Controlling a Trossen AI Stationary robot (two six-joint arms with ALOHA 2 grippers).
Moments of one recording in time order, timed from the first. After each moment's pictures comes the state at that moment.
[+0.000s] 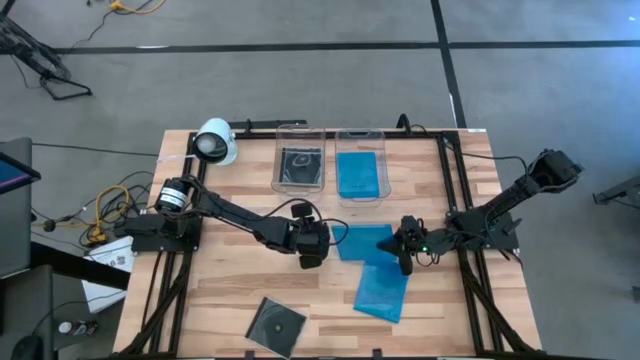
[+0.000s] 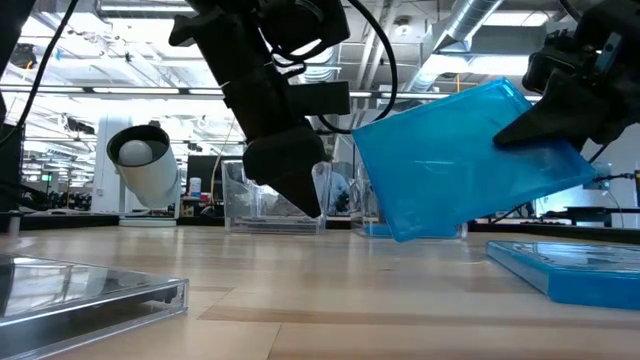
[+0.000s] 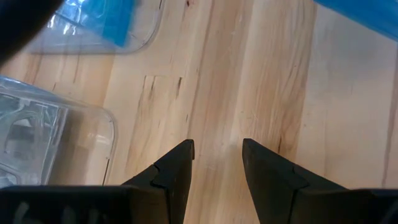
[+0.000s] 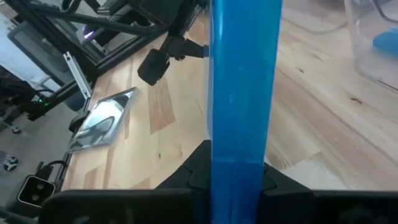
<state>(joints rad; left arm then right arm) -0.20 1.95 1.24 -0.41 -0.53 -0.19 0.50 1.12 0.18 0.52 0.47 0.71</state>
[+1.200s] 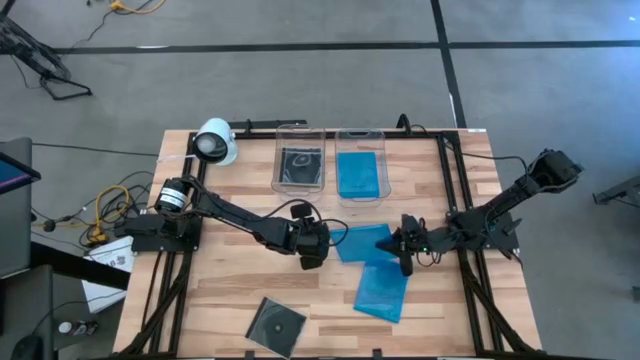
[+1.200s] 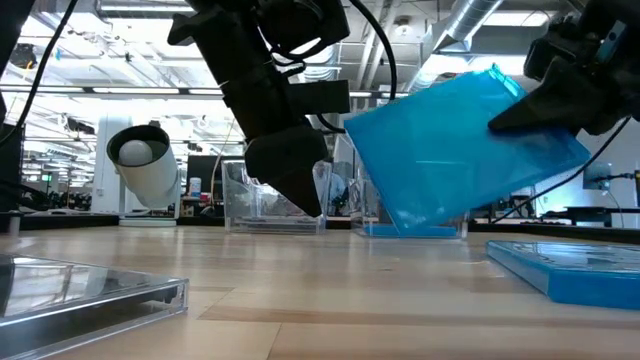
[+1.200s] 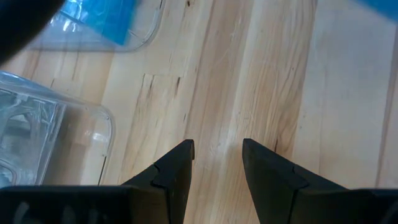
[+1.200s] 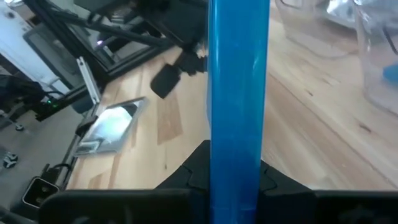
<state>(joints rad) -0.21 1.95 1.24 -0.41 -0.53 -0.22 0.50 1.12 0.18 0.58 0.48 0.62</state>
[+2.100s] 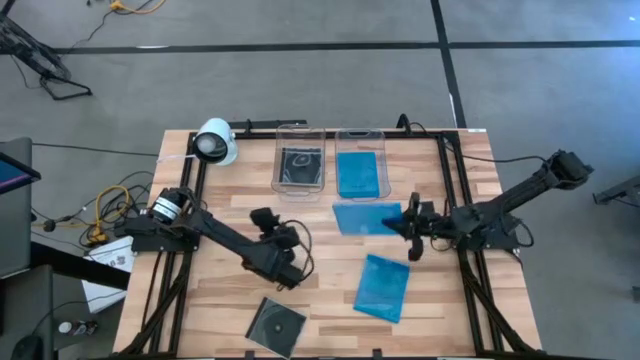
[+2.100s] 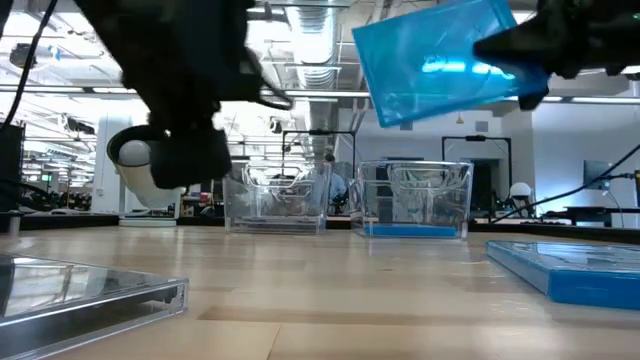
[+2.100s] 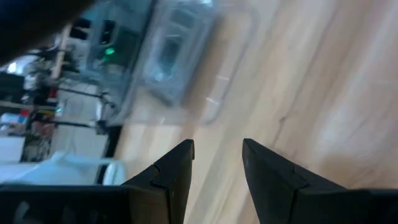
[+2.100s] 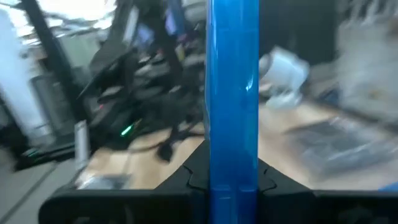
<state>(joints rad) -0.40 1.95 1.24 -1.17 -0.95 -0.87 0.43 0.81 0.18 0.62 0.55 0.22</state>
